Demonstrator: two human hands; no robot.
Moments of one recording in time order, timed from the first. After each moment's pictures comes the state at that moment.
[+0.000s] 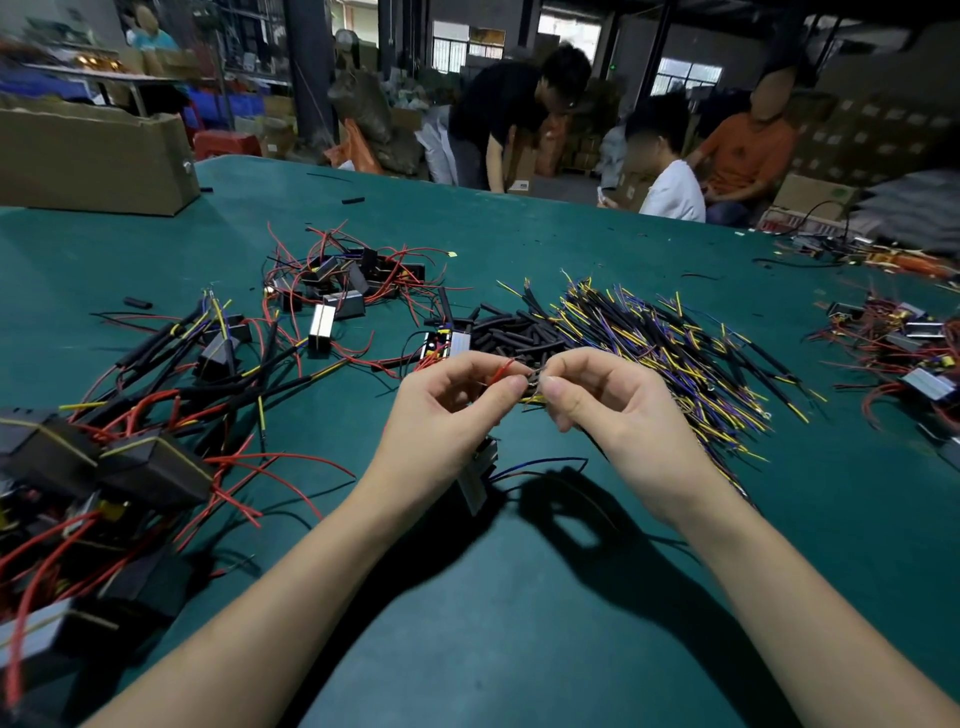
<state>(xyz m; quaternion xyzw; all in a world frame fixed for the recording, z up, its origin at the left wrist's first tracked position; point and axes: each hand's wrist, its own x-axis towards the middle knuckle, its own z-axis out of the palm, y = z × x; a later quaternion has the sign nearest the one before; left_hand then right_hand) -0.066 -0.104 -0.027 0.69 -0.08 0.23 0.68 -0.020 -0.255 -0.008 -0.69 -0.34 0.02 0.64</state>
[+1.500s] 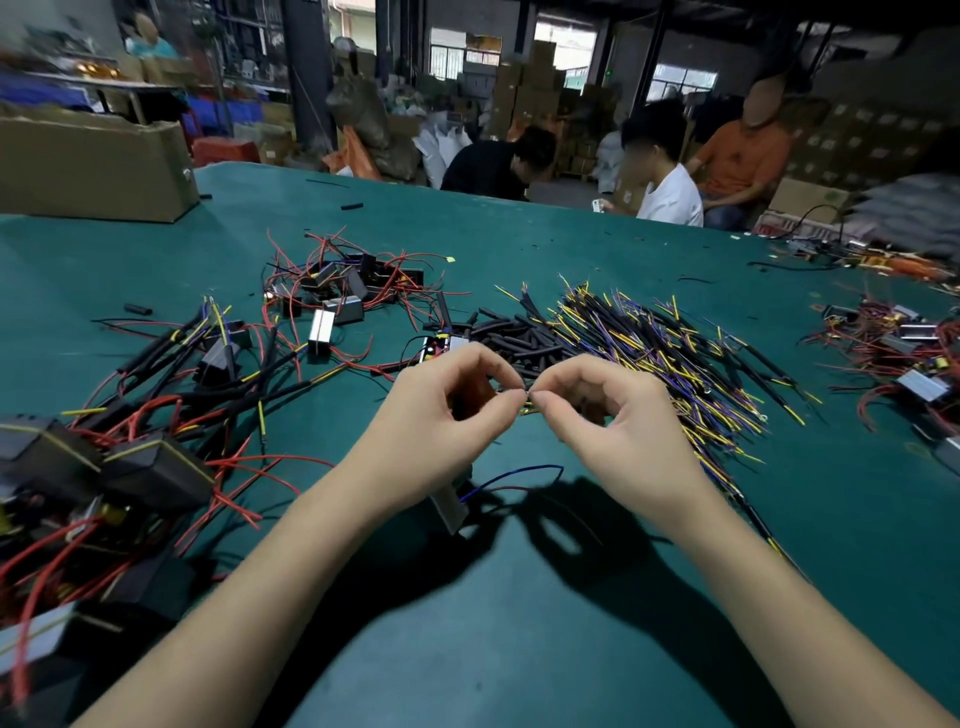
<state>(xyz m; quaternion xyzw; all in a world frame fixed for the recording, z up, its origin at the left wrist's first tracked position) -0.073 -0.090 -0.013 0.81 -0.12 0.22 0.53 -0.022 -0.254 -0.010 -0.77 -0.36 -0.11 0.52</state>
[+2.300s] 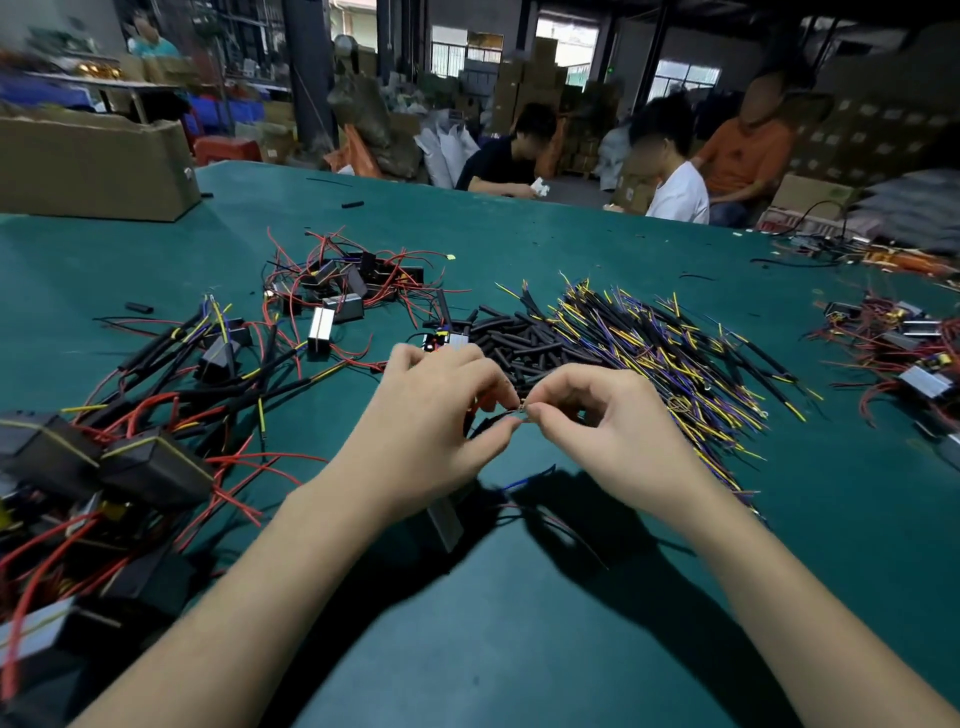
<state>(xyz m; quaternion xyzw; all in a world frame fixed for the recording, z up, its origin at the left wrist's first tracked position) -0.076 -0.086 -0.012 0.93 -0.14 0.28 0.20 -0.019 -0.257 -0.009 -0.81 -0.36 -0.06 0.46</state>
